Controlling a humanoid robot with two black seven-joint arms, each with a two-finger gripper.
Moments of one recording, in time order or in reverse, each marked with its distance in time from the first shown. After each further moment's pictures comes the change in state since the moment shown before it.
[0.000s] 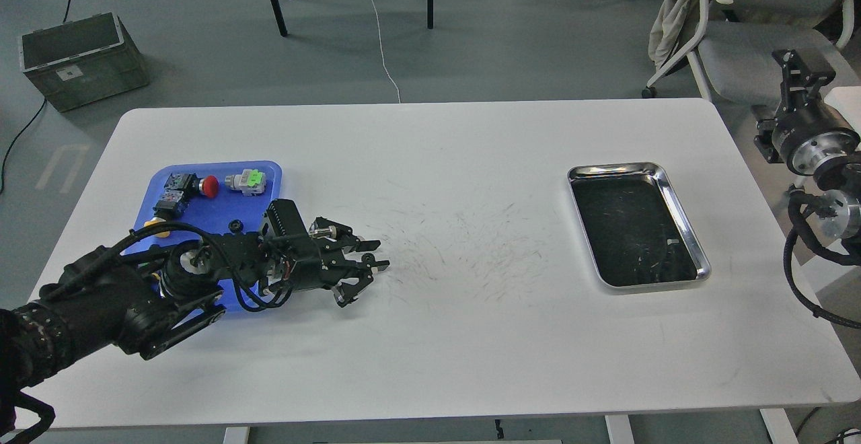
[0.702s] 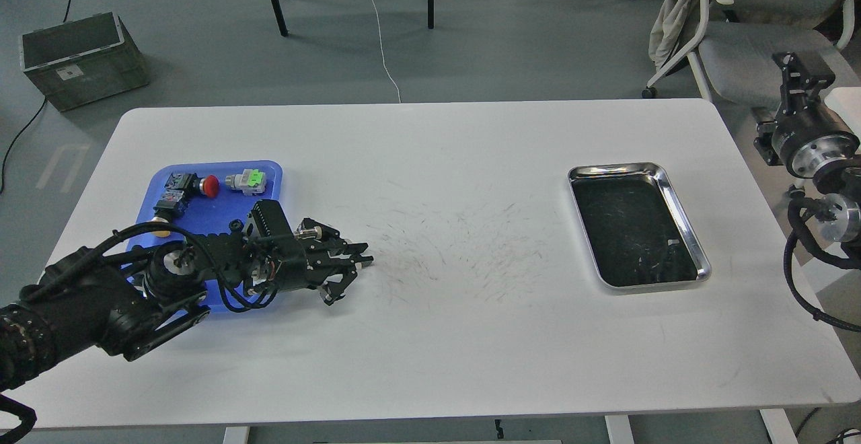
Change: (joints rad) left arm 0.005 0.040 0.004 -0.009 0.000 0.004 0.000; right arm -0.012 0.001 0.000 0.000 -0.001 0.002 0.014
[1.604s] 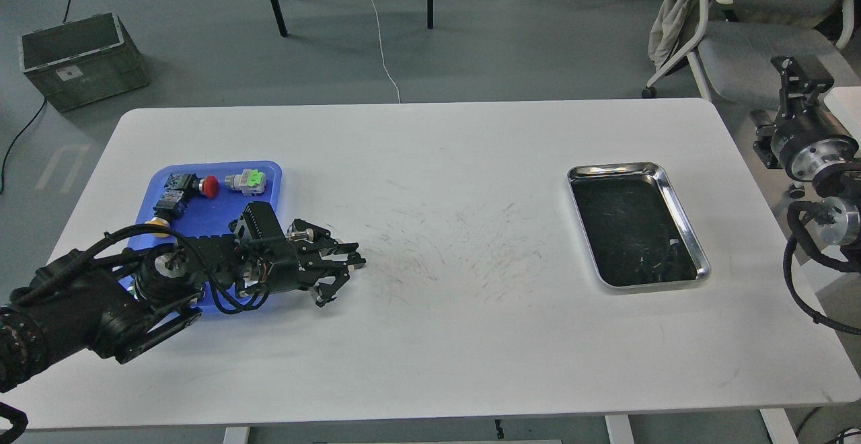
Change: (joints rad) left arm 0.007 0.016 0.005 0.011 0.000 0.021 0.000; right arm -0.004 0.000 0.000 0.001 0.000 -0.001 0.003
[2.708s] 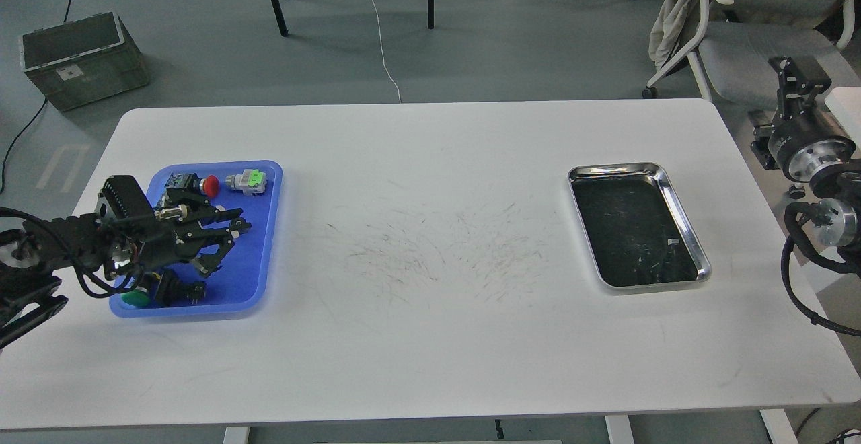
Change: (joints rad) left arm 0.016 0.326 -0.014 -0.024 -0.035 0.091 0.000; right arm -0.001 0.004 -0.002 0.002 0.000 0.001 0.009
